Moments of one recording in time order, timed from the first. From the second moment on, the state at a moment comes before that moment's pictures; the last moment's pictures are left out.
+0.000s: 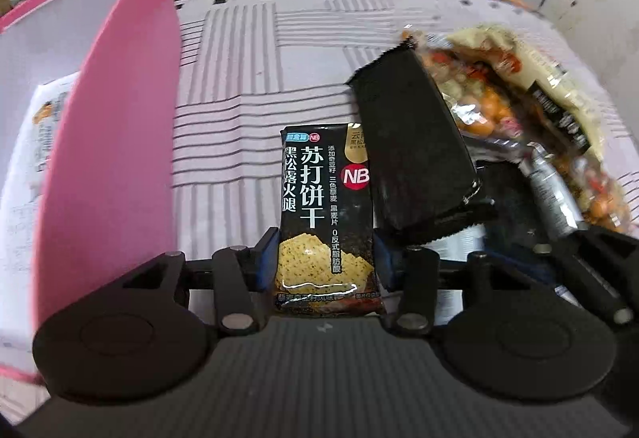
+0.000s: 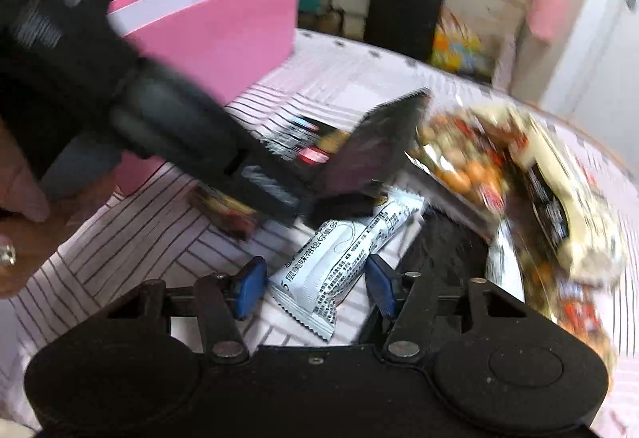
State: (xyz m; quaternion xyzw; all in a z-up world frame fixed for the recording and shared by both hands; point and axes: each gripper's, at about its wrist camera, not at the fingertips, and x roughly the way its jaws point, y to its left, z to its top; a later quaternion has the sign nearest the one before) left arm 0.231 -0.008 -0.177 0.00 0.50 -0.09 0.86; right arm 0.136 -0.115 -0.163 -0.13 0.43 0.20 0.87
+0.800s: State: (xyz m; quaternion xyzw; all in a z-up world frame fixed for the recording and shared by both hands) left arm 0.190 0.003 -0.142 0.00 0.52 -0.09 0.85; right arm 0.123 -0.148 -0.133 -0.02 0.47 0.20 0.86
